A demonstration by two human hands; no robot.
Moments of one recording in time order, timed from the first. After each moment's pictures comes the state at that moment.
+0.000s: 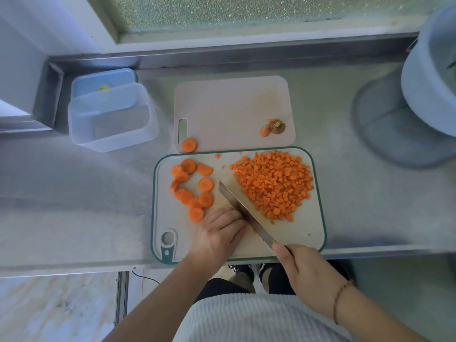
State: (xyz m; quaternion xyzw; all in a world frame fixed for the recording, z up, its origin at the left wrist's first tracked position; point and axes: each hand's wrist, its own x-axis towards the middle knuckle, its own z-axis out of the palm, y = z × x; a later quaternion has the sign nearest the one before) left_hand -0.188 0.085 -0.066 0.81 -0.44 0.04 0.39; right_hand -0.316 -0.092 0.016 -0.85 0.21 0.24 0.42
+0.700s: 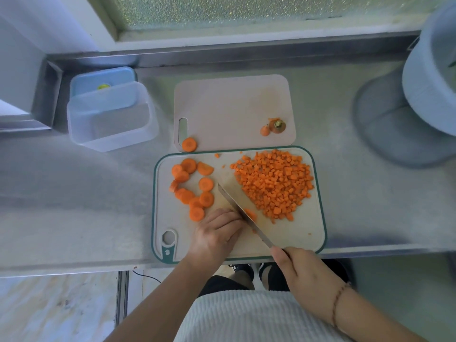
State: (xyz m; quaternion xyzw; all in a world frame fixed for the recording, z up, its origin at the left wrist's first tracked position) left_hand -0.186 0.089 -0.070 0.80 -0.43 0.04 0.41; right_hand -0.313 -0.086 0.026 -0.84 0.20 0.25 0.43
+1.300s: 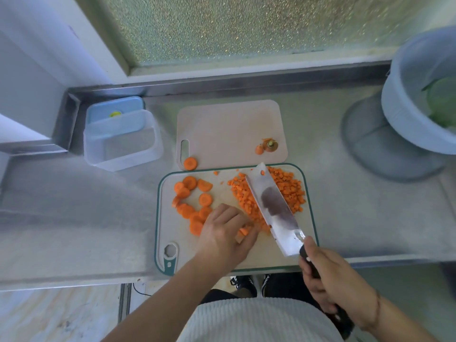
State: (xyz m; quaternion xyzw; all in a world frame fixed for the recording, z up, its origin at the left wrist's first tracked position) left_hand -0.180 0.055 -0.019 0.83 -0.40 0.05 0.38; right_hand -0.313 -0.117 0.072 -0.59 0.38 0.25 0.66
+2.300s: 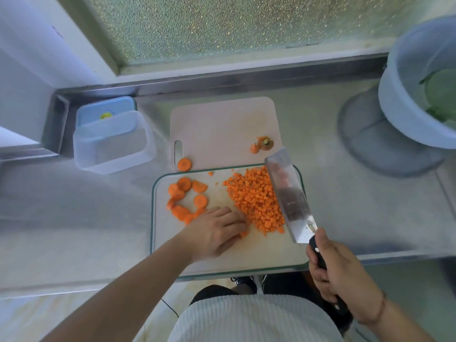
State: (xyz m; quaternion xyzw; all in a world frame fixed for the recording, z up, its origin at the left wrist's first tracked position) left_hand -0.128 0.075 -0.047 0.71 -0.66 -0.06 0.24; right_hand -0.315 -0.130 0.069 -0.57 0.42 0.17 0.69
